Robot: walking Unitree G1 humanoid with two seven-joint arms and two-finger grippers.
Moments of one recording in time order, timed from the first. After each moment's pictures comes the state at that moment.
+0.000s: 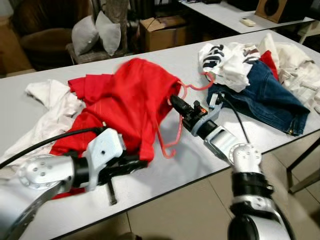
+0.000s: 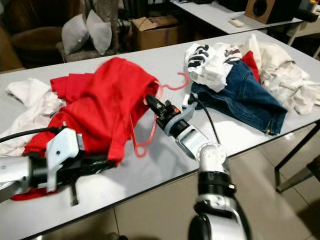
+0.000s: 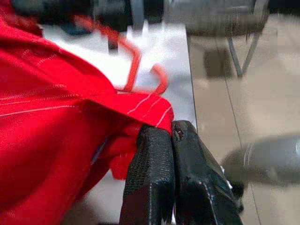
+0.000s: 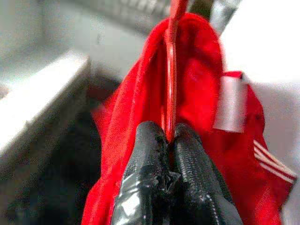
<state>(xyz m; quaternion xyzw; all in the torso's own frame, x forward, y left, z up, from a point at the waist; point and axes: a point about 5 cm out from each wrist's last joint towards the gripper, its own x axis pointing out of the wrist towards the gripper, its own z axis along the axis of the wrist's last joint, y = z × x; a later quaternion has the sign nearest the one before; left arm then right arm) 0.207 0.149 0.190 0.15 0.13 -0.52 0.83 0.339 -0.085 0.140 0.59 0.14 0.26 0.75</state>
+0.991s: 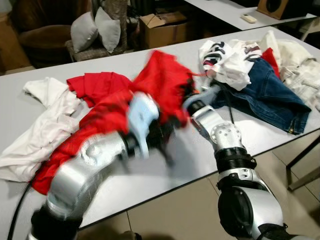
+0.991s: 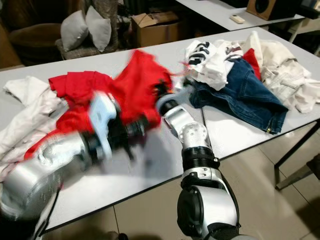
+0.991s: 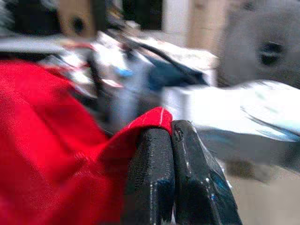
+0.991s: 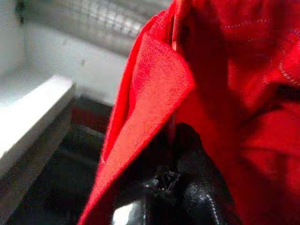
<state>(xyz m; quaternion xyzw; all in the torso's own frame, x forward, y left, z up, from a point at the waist) 0.259 0.089 0.214 0.03 -0.01 -0.43 0.90 0.370 -0.056 0.173 0.55 0.13 0.25 0.78</state>
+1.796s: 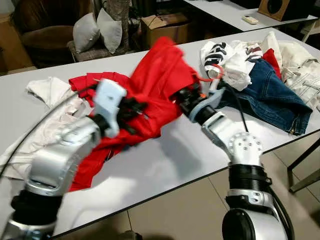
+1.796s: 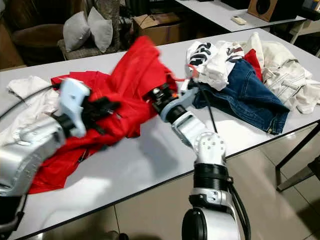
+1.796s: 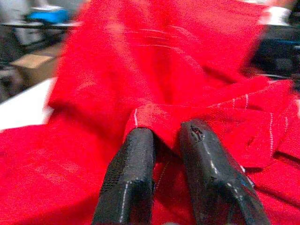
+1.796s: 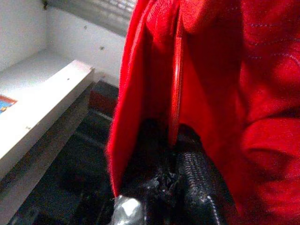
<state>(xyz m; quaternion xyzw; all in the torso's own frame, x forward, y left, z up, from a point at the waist) 0.296 0.161 0.204 0.09 0.03 -0.29 0.95 0.340 -0.087 0.179 0.55 0.12 0.27 0.78</state>
